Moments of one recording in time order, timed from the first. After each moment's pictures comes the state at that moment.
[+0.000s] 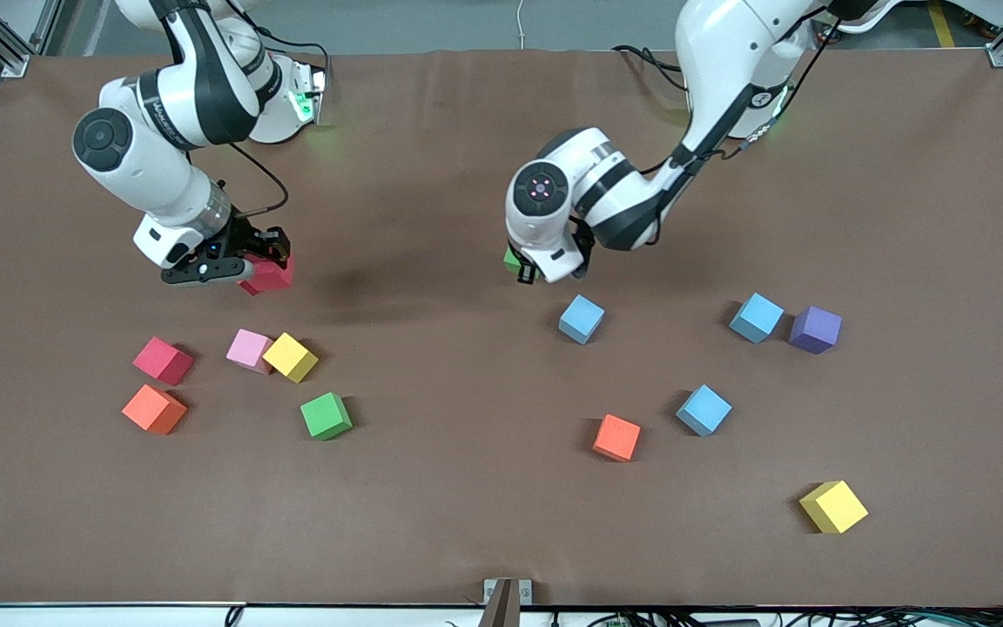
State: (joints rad) left arm -0.46 0.59 -0.47 -1.77 0.10 2.17 -2.32; right arm 0.31 -0.11 -0.07 -2.37 0.12 2.26 0.10
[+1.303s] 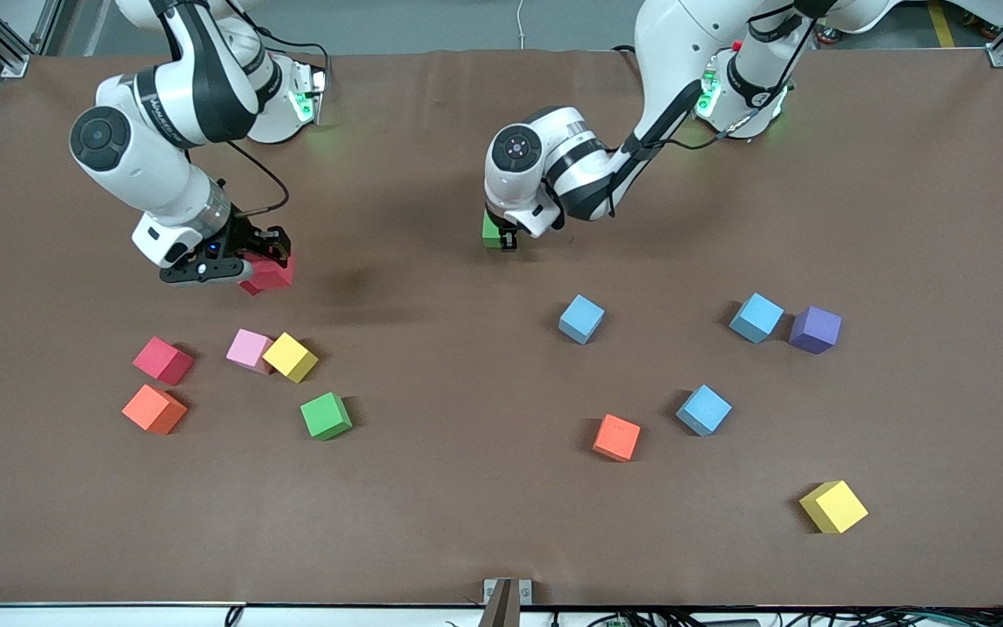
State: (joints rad) left arm -0.56 0.59 -0.46 -1.95 0.10 2.45 -2.67; right arm 0.31 -0.11 -0.07 -2.35 0.12 2.23 0.11
